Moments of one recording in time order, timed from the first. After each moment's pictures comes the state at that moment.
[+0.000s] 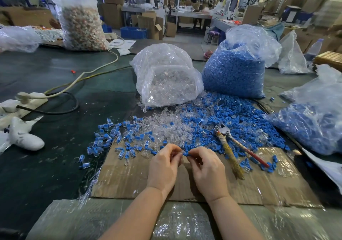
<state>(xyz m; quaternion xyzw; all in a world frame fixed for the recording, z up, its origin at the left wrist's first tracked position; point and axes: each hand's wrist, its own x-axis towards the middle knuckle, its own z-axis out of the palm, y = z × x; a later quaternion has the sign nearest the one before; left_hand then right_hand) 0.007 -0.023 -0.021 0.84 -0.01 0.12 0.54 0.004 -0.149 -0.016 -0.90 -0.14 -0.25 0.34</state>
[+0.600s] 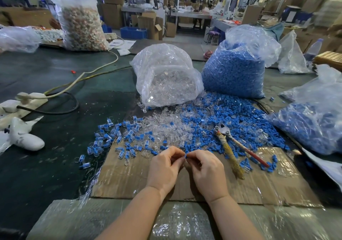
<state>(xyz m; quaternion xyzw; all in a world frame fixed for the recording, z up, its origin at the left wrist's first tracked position) 0.007 -0.020 -0.021 0.82 -0.03 0.08 0.56 0.005 -0.150 -0.018 -0.90 -0.15 -0.25 0.32</state>
